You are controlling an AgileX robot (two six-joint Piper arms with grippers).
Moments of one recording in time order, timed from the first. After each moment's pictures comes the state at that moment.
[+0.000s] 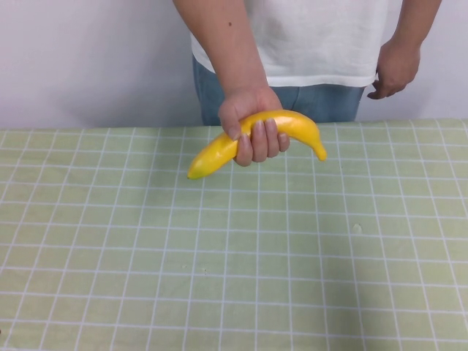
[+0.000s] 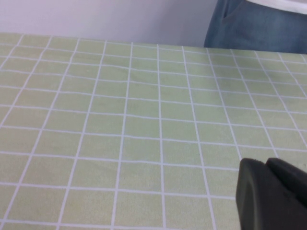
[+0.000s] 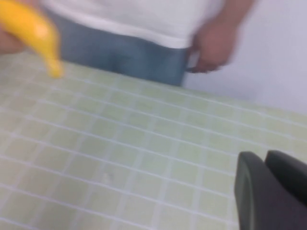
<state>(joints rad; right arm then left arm) 0.27 0.58 -0.45 -0.32 0.31 0.21 -0.17 -0.02 0.03 0.06 0.36 -0.11</state>
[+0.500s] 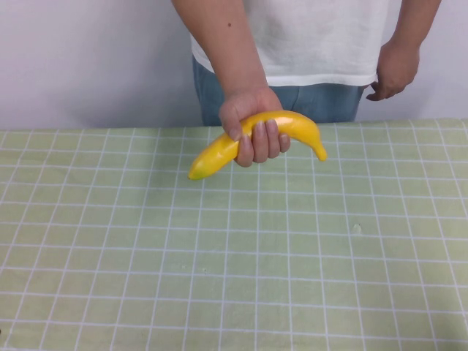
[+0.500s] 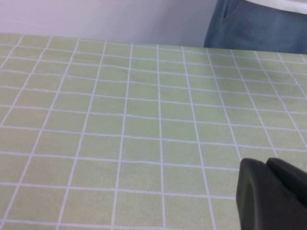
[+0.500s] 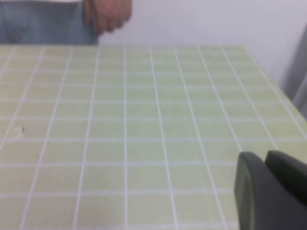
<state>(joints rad) -0.02 0.00 0.02 -0.32 0.34 0.29 -0.17 -0.02 0.03 0.06 0.36 -0.11</state>
